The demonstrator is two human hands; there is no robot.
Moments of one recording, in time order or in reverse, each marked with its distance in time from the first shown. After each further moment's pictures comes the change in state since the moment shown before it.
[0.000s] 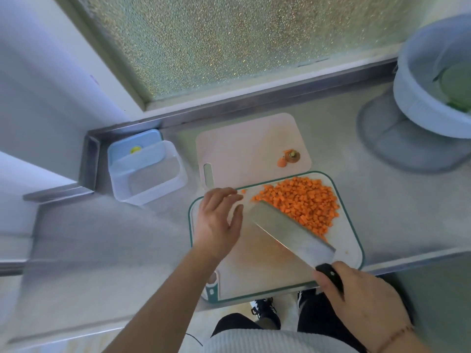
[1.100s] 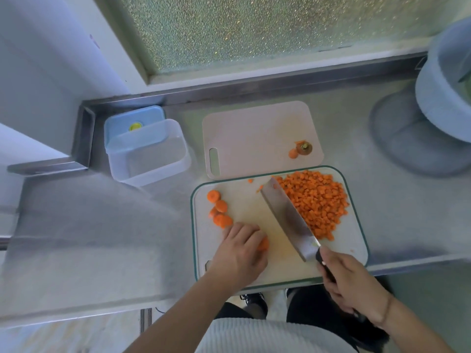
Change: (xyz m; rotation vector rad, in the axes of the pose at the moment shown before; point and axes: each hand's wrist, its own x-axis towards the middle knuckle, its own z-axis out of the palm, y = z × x) left_hand -0.079 0.010 0.027 0.018 -0.220 0.141; right_hand 0.035 -0.026 -0.015 1.050 -0.630 0.484
